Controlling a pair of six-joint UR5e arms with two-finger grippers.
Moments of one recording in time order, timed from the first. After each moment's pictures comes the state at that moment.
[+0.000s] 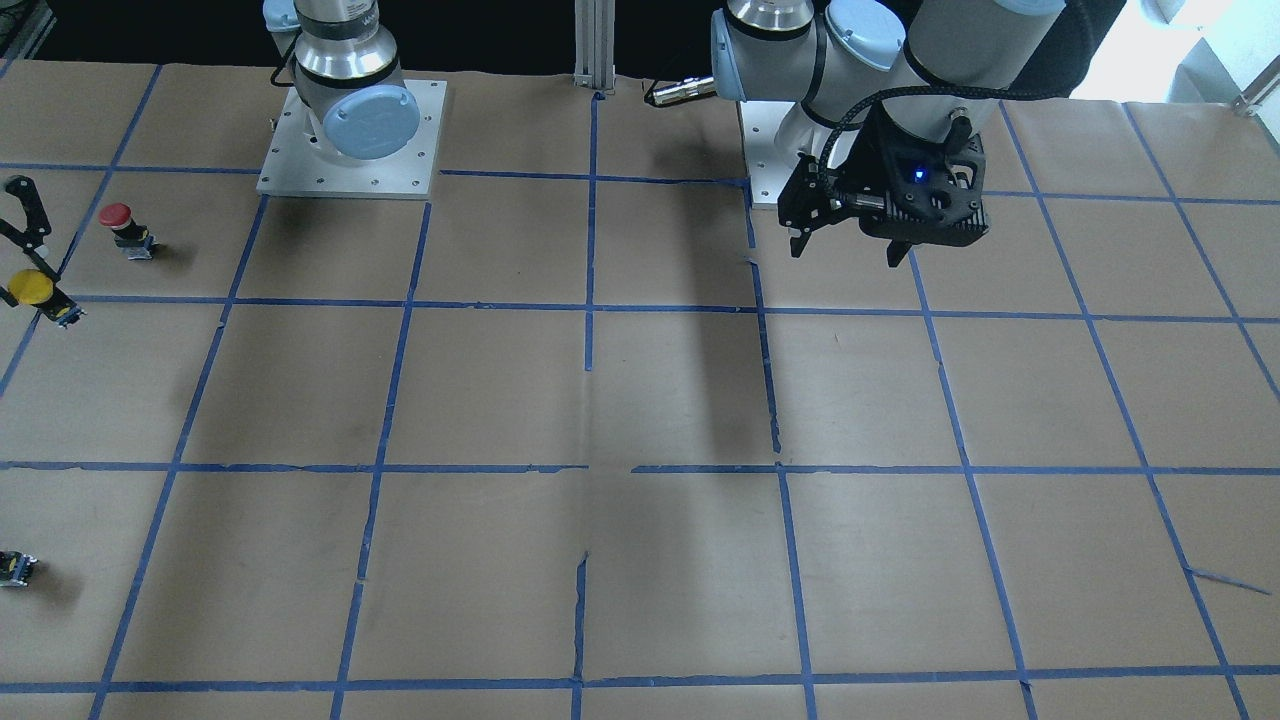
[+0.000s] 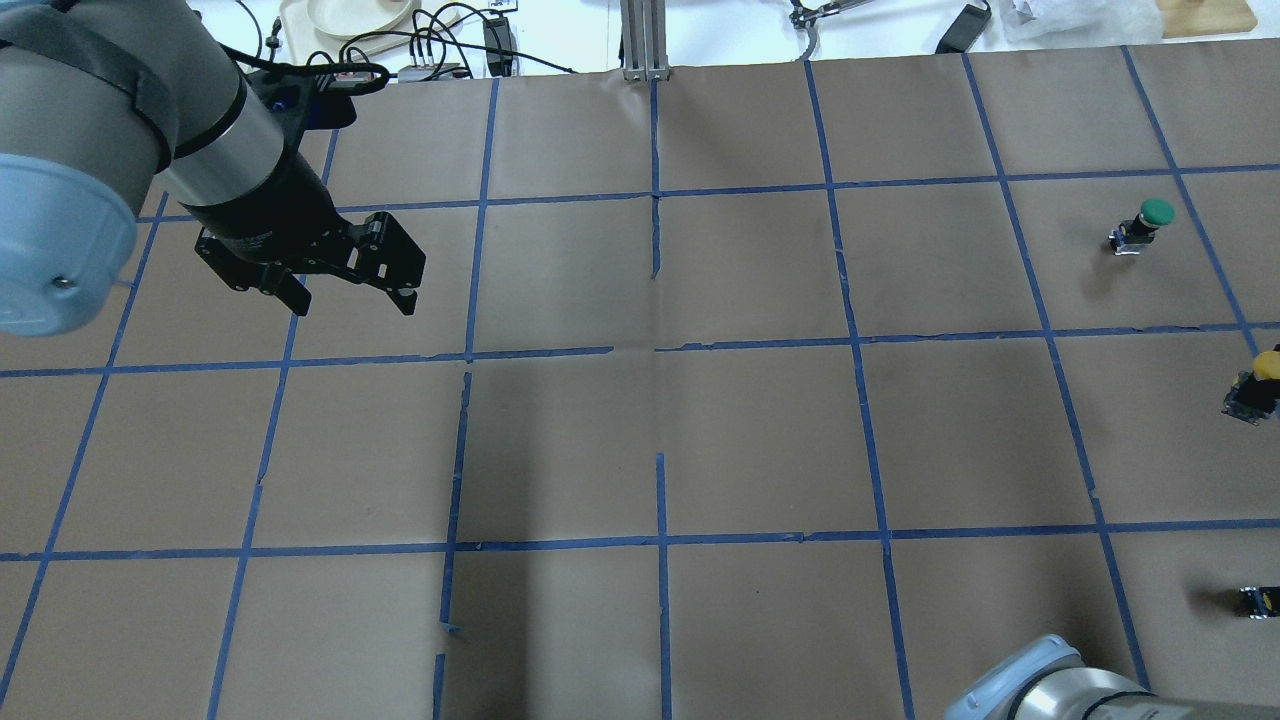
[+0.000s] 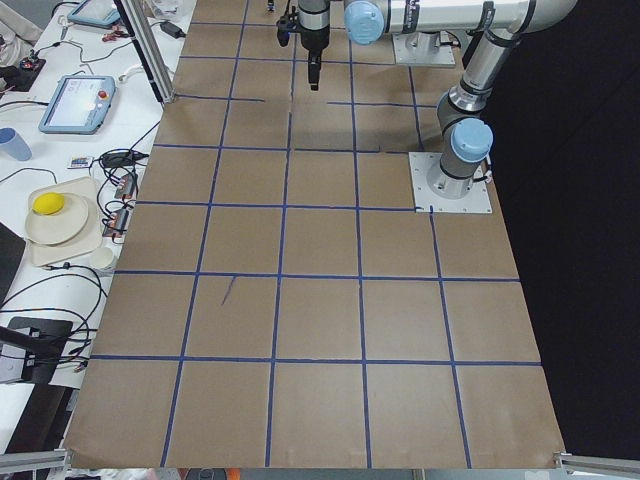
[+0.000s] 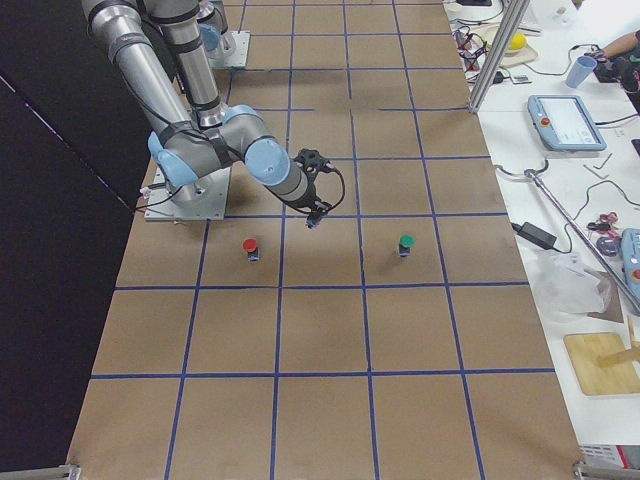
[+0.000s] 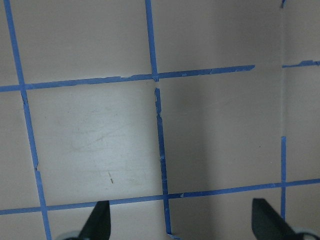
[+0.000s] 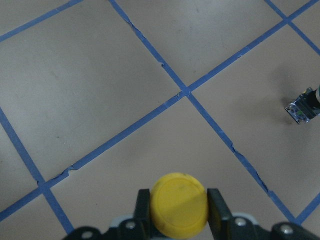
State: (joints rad) left arm -1.55 -1.51 -1.69 -1.54 1.53 0.08; right arm 0.52 -1.60 2.07 -1.92 -1.08 -2.05
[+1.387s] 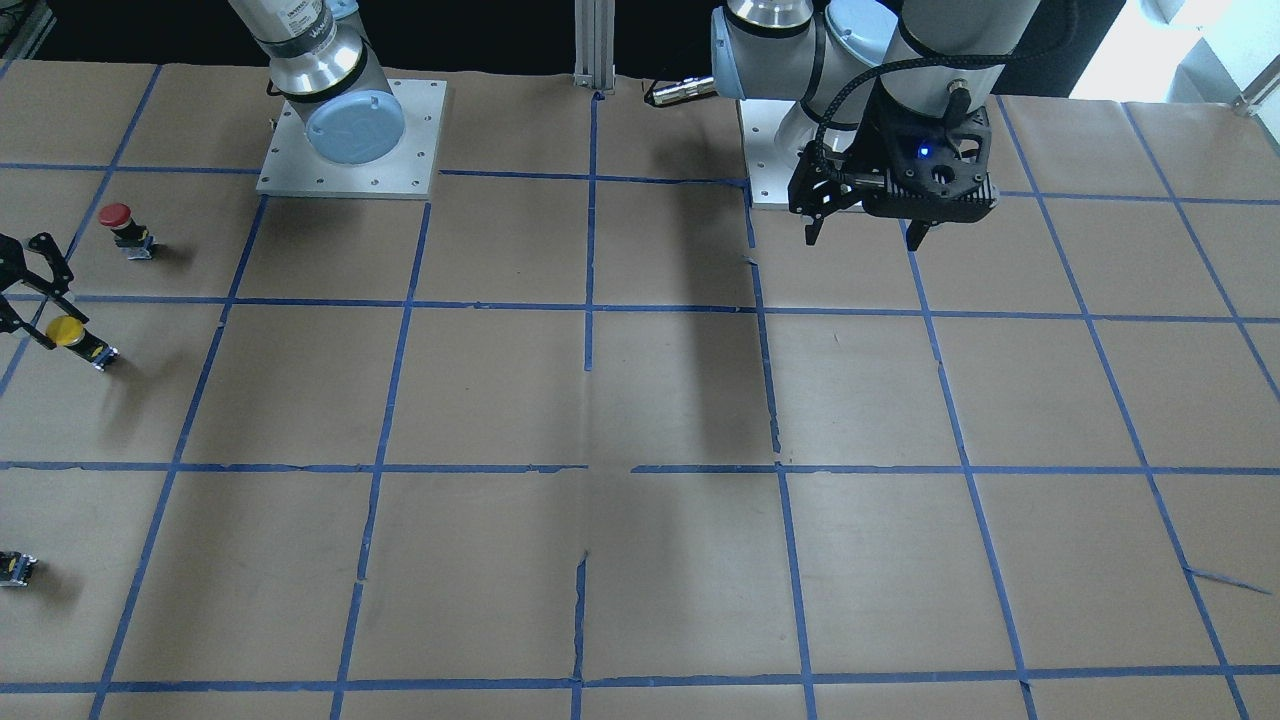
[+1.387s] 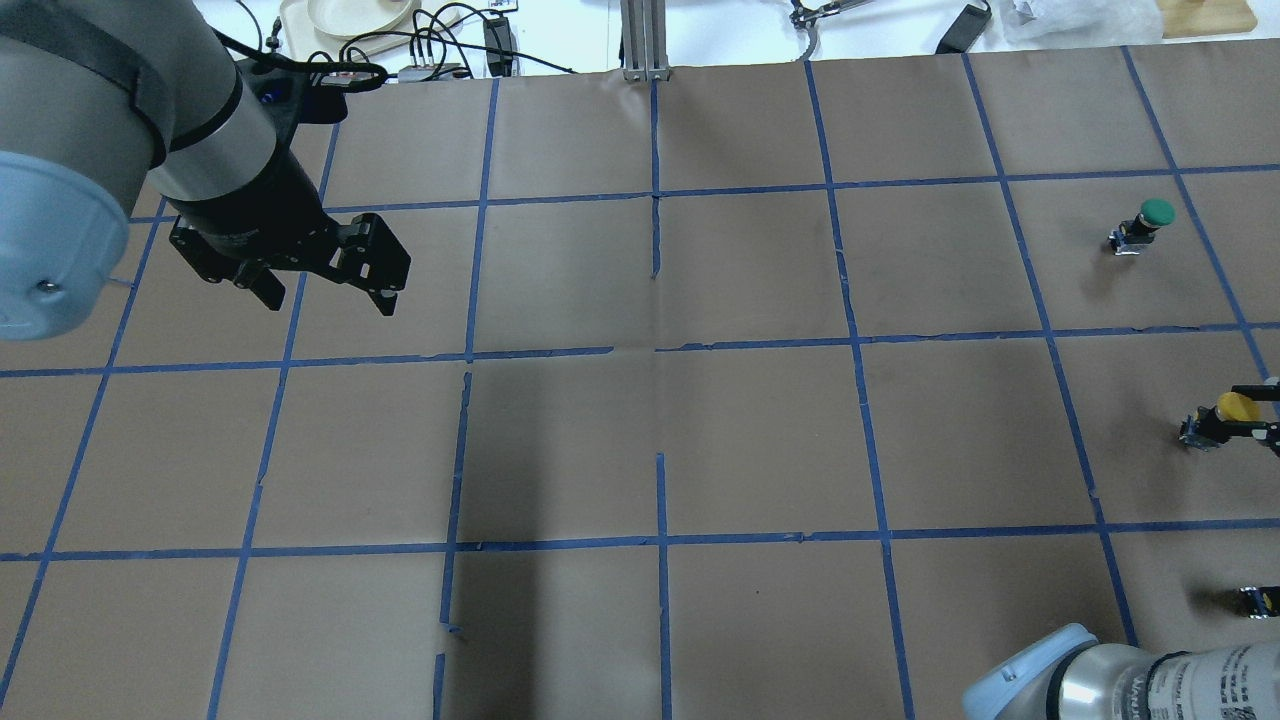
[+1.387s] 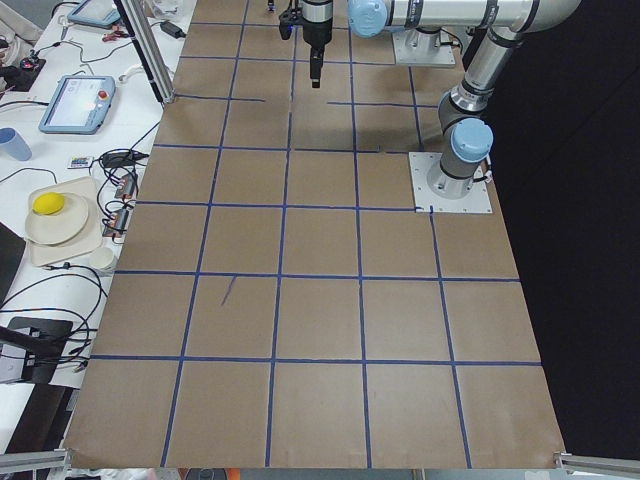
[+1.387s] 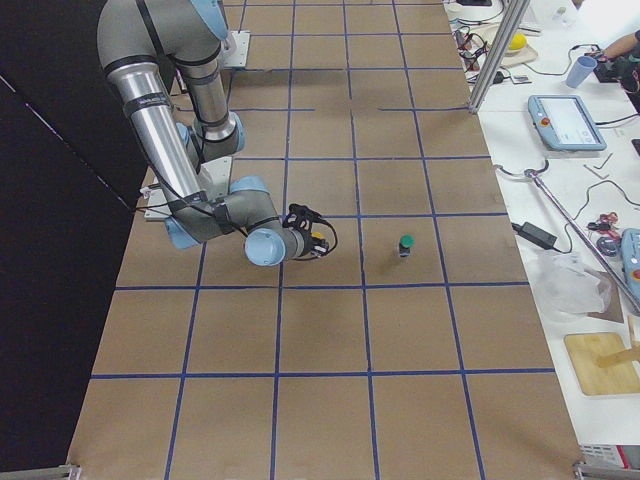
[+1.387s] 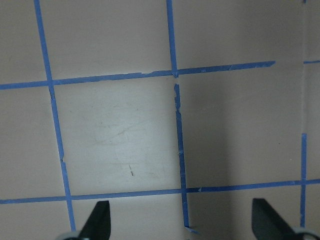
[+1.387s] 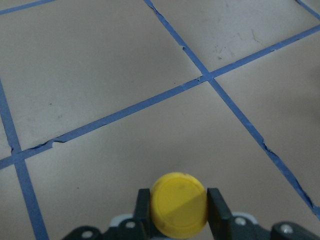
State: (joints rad) left arm -1.58 -1.49 -1.68 -1.55 1.61 0.07; right arm 0.44 -1.36 2.06 -1.90 -1.00 -2.33
